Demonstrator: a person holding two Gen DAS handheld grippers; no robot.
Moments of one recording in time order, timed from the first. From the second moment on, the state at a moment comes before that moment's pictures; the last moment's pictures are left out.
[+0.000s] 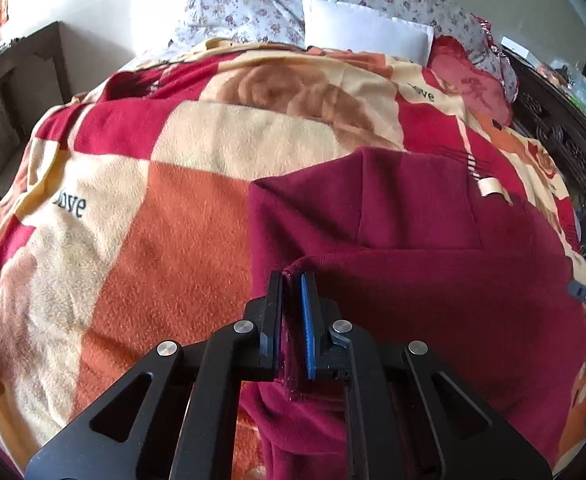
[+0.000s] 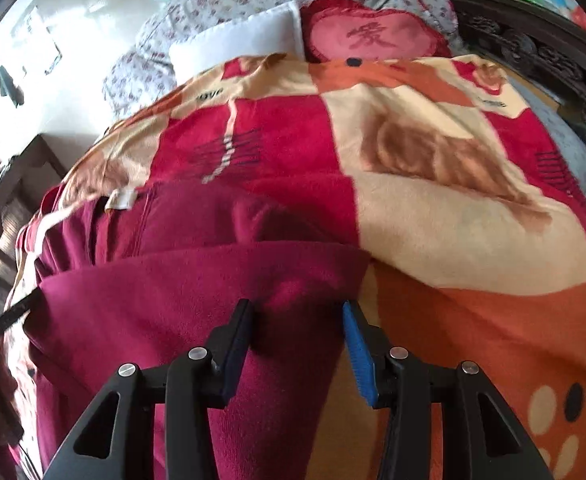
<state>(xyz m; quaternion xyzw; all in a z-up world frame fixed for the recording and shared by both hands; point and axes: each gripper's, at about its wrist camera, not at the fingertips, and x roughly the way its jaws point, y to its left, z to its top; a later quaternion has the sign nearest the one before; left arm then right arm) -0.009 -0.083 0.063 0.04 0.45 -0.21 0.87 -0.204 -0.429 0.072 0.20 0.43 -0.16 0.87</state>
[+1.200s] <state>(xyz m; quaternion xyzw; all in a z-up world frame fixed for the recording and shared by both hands) -0.052 -0.100 0.042 0.08 0.46 -0.20 0.86 -0.255 -0.392 0.068 0.17 0.44 -0.17 0.86</state>
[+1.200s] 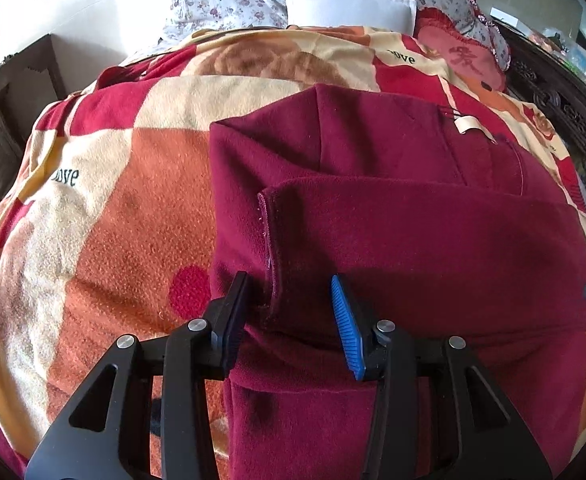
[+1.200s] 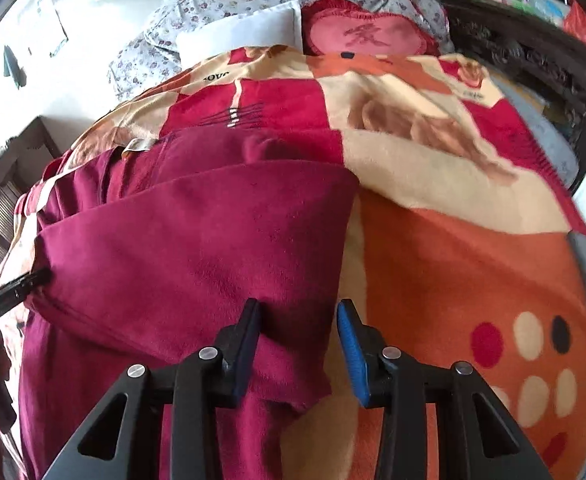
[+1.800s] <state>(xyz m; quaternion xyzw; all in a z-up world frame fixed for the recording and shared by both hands) -0.086 -0.070 0.069 0.08 0.45 -0.20 0.87 -0.289 -0.372 0.067 0.19 0.46 -0.15 0.85</state>
